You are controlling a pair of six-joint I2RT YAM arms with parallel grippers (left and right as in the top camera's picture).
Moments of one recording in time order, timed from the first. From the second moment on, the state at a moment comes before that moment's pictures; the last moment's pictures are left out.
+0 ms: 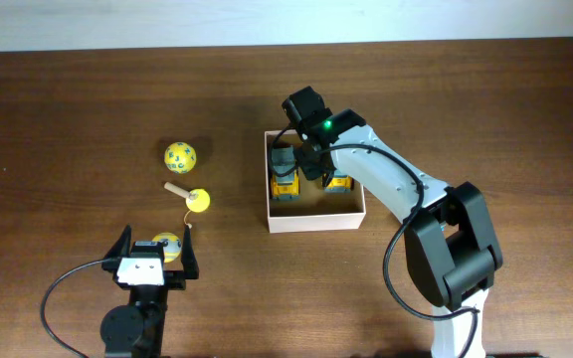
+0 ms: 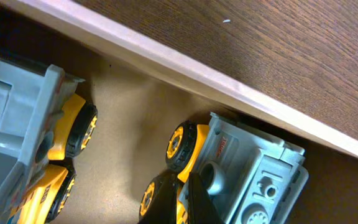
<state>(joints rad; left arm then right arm) -0.02 0.01 0.01 -0.08 -0.01 0.05 0.51 2.09 1.64 -0.83 0.22 0.04</state>
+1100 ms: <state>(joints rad) -0.02 0.01 0.01 -0.08 -0.01 0.05 0.55 1.98 2.03 -1.45 0.18 0.18</state>
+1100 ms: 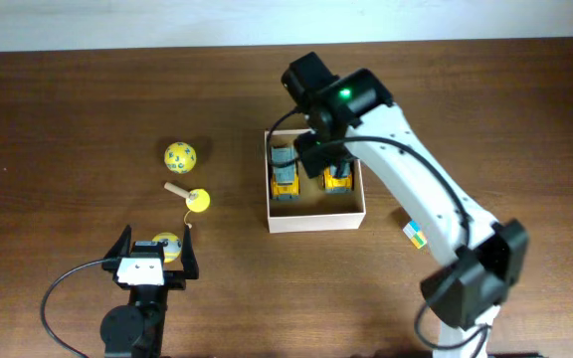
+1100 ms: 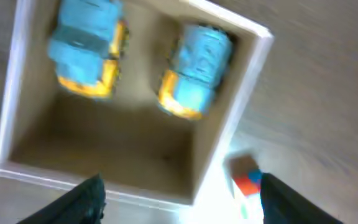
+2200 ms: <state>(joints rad) -0.02 0.01 0.01 -0.08 -0.01 0.05 0.09 1.43 1.37 -1.34 0.25 0.51</state>
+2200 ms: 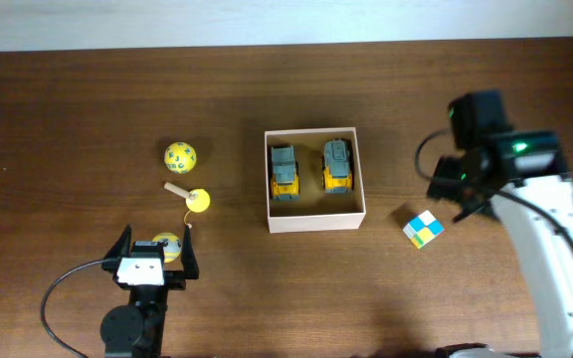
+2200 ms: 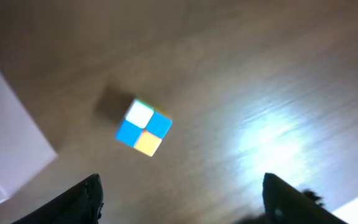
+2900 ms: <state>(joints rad) -0.02 0.01 0.01 -0.08 -0.01 0.05 0.09 1.40 1.09 -1.14 0.14 0.39</state>
